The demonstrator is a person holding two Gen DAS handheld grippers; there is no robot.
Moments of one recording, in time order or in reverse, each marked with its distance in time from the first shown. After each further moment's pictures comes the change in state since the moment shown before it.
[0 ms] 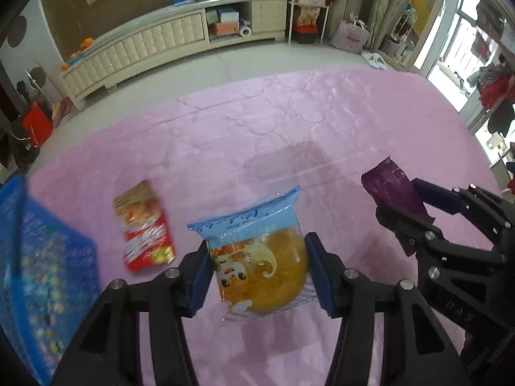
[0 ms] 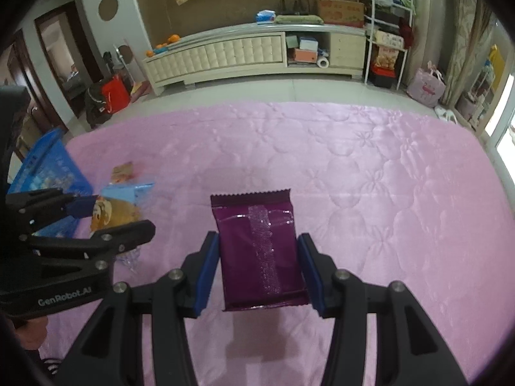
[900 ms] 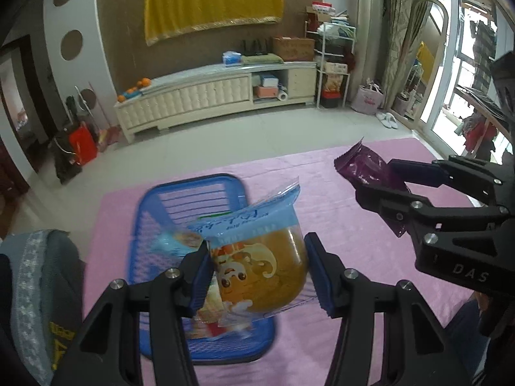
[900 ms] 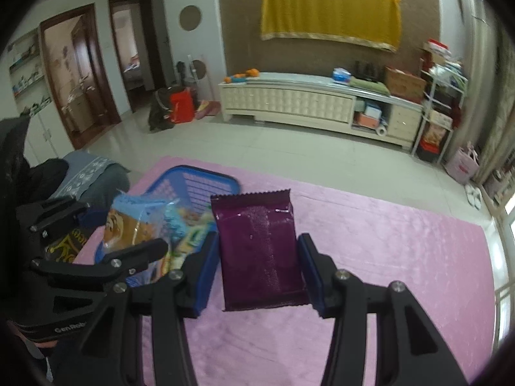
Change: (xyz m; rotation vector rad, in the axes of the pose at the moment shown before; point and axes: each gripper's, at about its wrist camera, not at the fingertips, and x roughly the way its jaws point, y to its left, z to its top) left arm -0.200 0.124 -0.089 -0.047 -0.287 0.089; right arm -0.131 0.193 0.043 -0.227 -0.154 0.135
